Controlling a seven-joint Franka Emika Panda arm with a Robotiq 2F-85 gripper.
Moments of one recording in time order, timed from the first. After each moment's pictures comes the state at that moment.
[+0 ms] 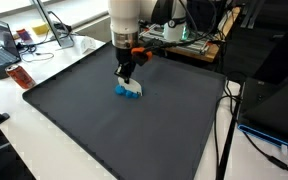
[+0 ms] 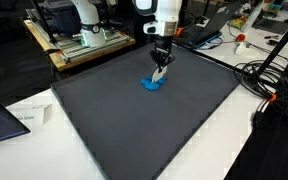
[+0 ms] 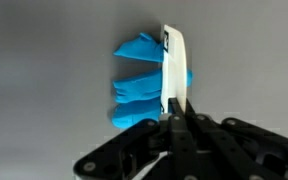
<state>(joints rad) 0.20 0.39 -0.09 -2.14 -0.17 2.60 1.73</state>
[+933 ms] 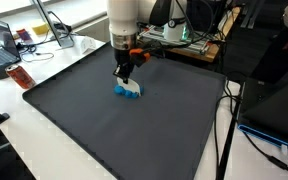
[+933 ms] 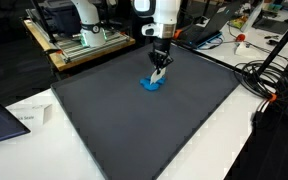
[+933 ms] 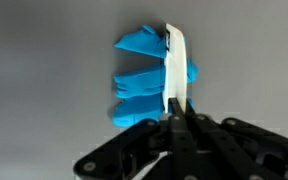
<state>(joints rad) 0.20 0.40 -0.11 -2.15 -0.17 2.61 1.73</state>
